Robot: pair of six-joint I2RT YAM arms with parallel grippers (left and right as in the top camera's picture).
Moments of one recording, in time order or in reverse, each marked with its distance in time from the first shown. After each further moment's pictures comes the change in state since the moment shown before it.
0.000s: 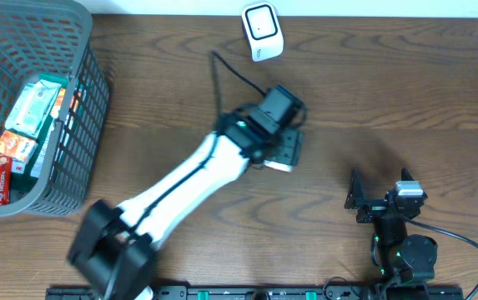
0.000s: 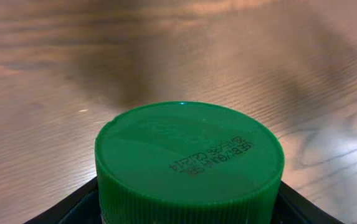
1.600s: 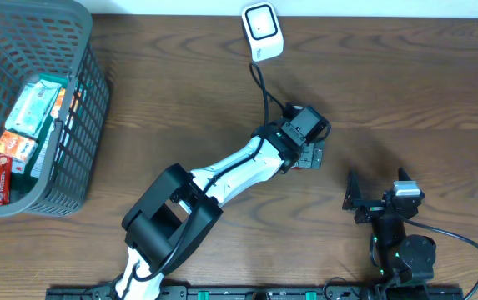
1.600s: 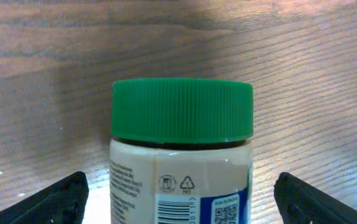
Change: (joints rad) left arm -0.066 0.263 0.002 0.252 -0.127 -0.116; right arm 0.023 0.000 0.000 0.000 0.000 0.000
